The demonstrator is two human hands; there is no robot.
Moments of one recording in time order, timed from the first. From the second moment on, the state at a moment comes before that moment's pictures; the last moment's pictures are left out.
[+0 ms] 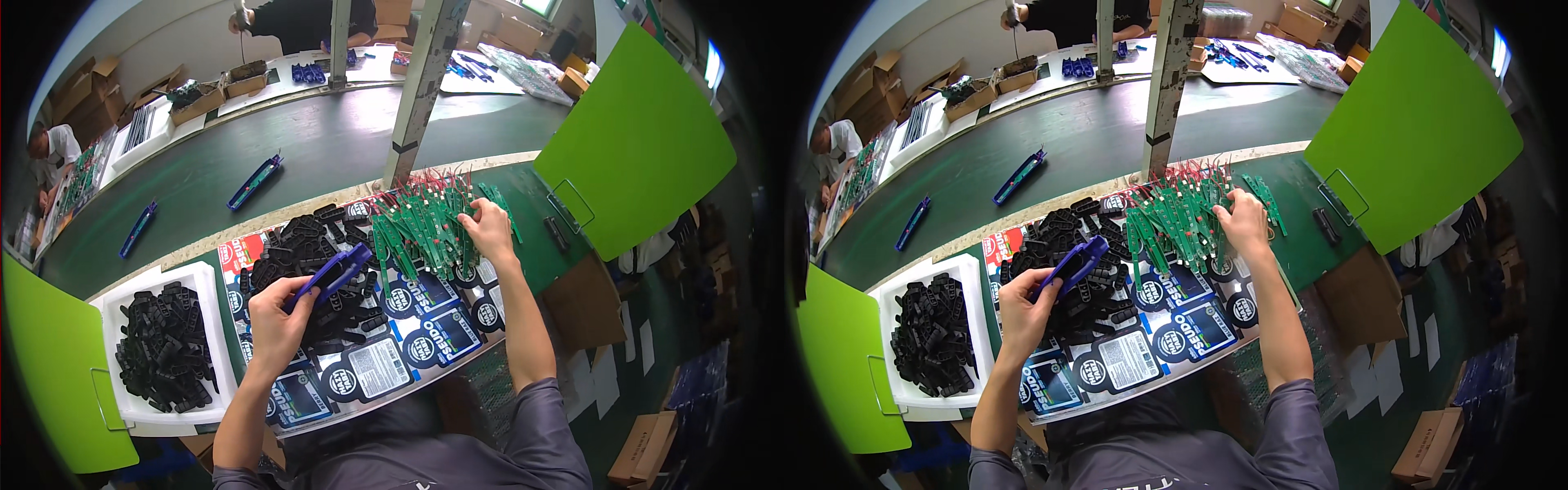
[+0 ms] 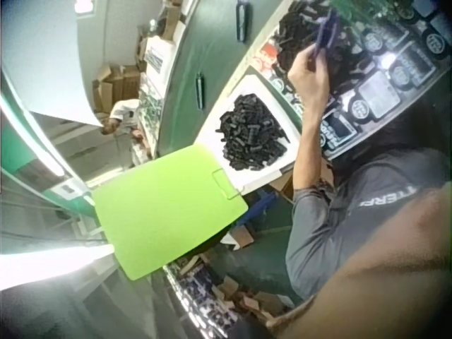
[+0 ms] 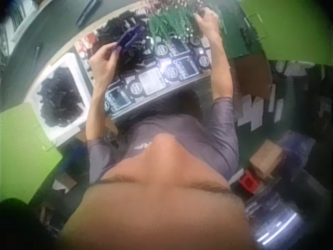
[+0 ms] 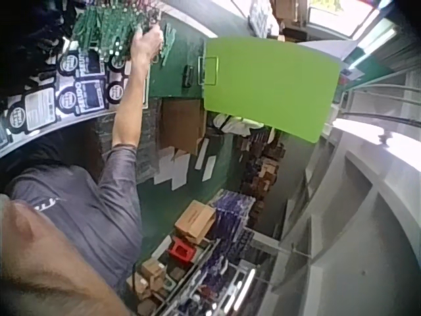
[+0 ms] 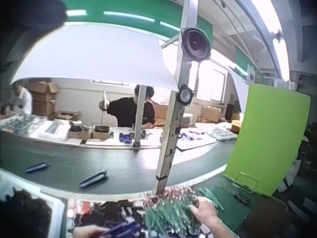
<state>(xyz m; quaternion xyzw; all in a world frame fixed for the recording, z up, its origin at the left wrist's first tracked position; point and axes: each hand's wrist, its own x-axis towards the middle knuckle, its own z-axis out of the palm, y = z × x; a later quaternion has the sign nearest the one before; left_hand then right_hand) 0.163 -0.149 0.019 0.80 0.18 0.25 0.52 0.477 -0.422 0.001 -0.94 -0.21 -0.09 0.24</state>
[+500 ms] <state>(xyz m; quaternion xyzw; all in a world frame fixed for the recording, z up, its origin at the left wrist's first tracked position) 0.170 -0.154 0.010 0.66 0.21 0.17 0.70 0.398 -0.389 0.089 -0.82 -0.24 -0.07 0.51</state>
